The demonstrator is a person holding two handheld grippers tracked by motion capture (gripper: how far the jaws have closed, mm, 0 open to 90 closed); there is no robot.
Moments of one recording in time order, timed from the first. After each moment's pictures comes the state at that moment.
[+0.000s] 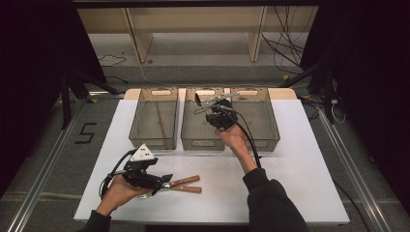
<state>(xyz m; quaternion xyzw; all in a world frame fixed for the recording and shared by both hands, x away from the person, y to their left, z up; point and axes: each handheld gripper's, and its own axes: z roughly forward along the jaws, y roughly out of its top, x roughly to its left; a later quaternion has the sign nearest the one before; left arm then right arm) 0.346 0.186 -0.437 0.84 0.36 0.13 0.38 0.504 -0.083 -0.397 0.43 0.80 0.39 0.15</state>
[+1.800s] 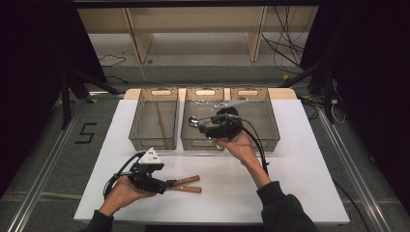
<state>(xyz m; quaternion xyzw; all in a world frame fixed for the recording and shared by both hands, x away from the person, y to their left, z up) 0.343 0.170 -0.442 0.87 0.33 0.10 0.35 0.452 -0.101 -0.380 0.36 0.81 0.46 0.12</state>
